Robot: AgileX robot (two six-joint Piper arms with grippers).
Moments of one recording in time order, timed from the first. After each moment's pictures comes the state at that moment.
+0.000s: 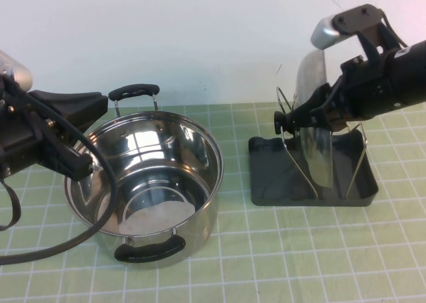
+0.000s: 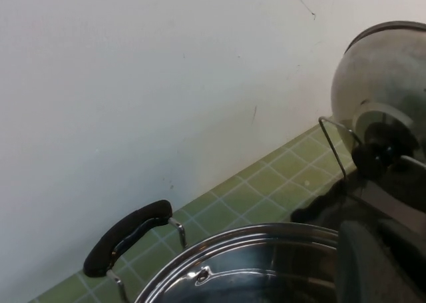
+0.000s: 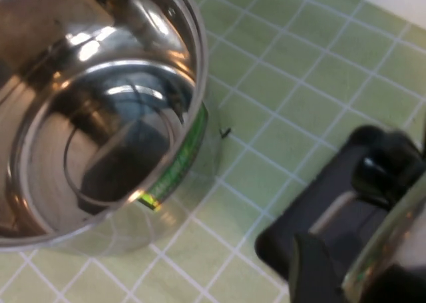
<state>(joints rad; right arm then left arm) 0.31 1.66 -1.32 0.67 0.74 -0.73 0.04 1.12 -0.74 1.50 -0.70 -1.29</state>
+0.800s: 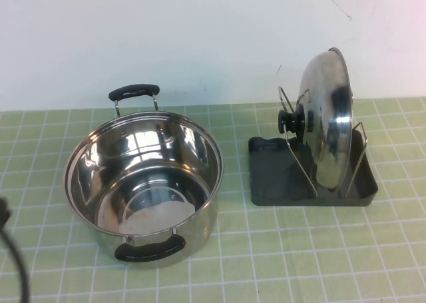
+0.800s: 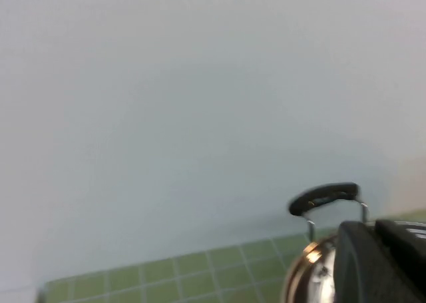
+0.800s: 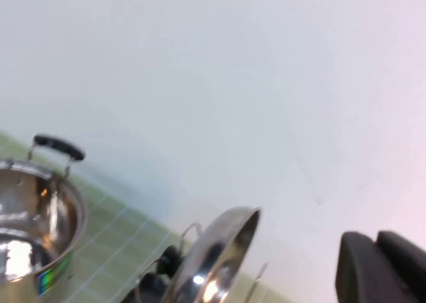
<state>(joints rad) 0.10 0.62 -0.93 0.56 0.63 -0.79 0.04 0.64 -0.49 1.54 -0.22 -1.50</state>
